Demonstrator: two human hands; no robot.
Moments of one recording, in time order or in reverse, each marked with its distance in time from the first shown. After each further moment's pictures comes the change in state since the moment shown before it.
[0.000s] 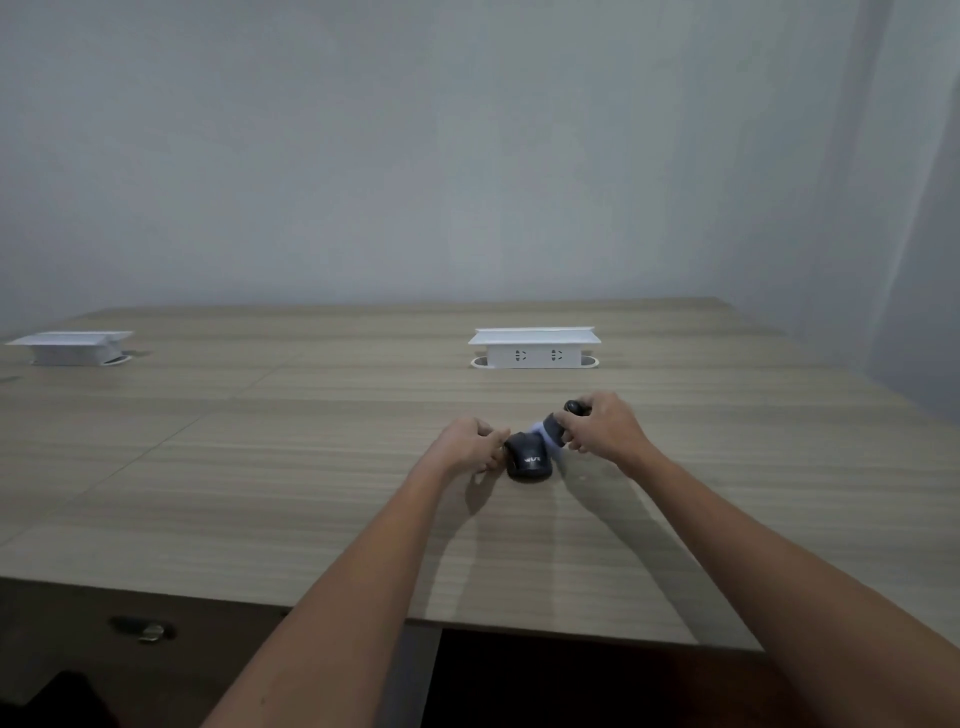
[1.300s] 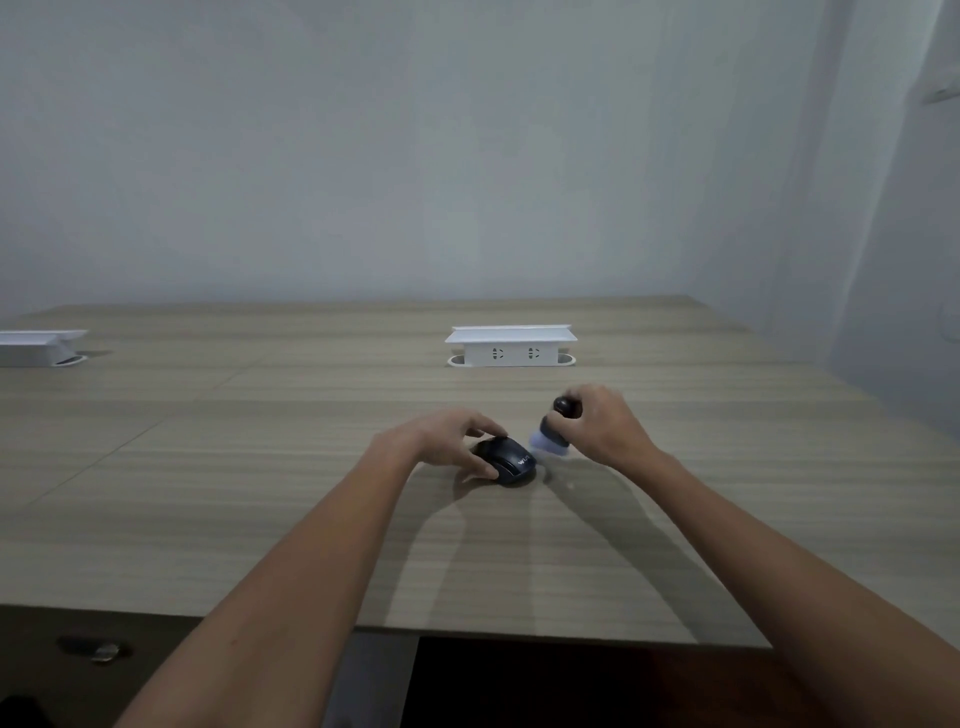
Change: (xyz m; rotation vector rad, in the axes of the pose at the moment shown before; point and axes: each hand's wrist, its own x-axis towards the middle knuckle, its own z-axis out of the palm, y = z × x) left_hand 0.015 0.014 -0.022 0.509 -0.306 0.284; right_hand -0.018 -0.004 -0.027 -0.183 0.060 -0.223
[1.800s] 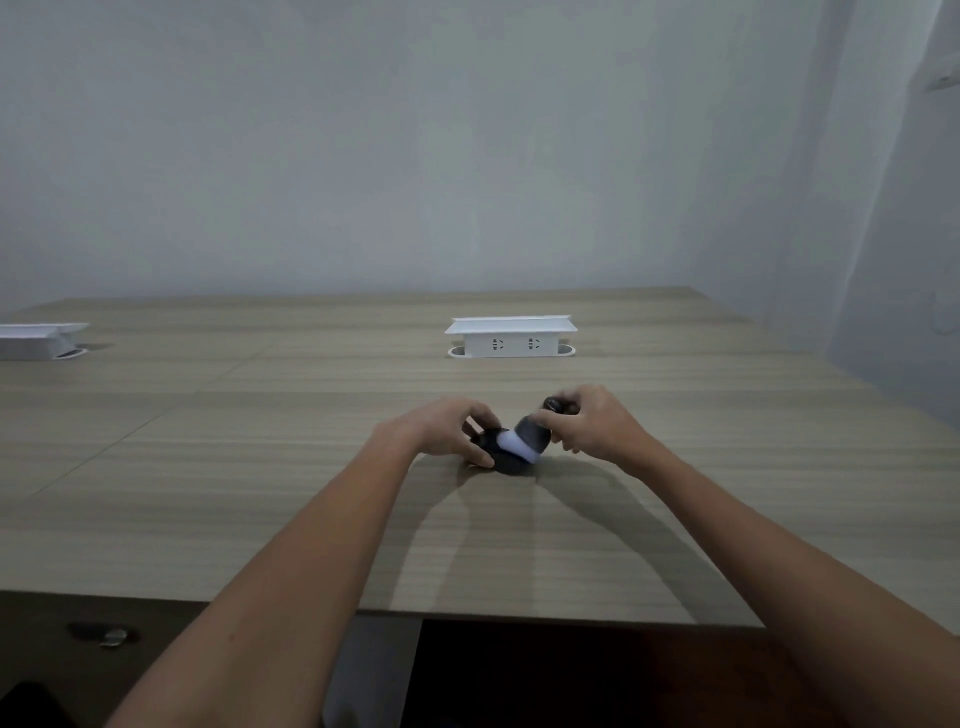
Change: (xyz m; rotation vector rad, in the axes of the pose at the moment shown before) left_hand -0.006 0.002 0.000 -0.021 0.041 -0.005; right_hand -0.012 -0.007 0.000 0.200 -0.190 0.069
